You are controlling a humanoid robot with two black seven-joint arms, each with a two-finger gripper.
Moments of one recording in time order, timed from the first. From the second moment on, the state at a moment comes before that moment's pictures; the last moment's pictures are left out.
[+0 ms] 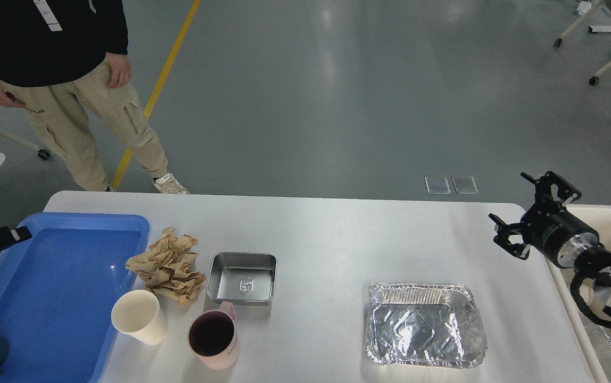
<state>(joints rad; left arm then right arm) -0.13 1.12 -0.97 -1.29 1.26 -0.34 -0.25 0.44 -0.76 0.66 1.26 0.27 0.05 0.14</state>
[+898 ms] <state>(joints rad) -0.98 0.77 -0.12 -1.29 1.74 -0.54 -0.28 0.46 -0.74 0.67 1.26 0.24 0.04 0.14</state>
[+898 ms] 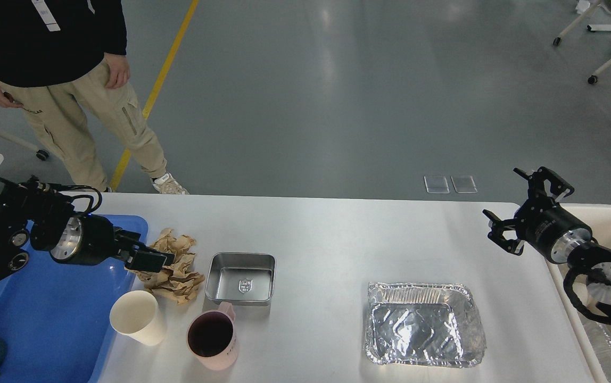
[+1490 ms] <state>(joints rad) -1.16 0.60 0.16 -1.29 1.75 -0.57 -0.38 0.46 -0.76 0.68 1.28 0.23 0.03 0.14</state>
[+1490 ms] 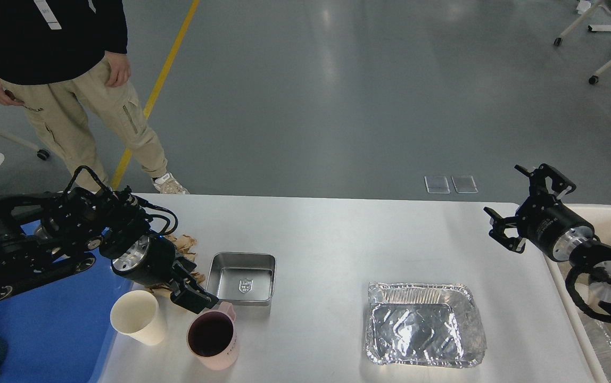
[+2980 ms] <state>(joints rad) -1.19 0.49 0.31 -1.21 1.87 -0.58 -0.46 0.46 -0.80 0.68 1.29 0.23 0.03 0.14</state>
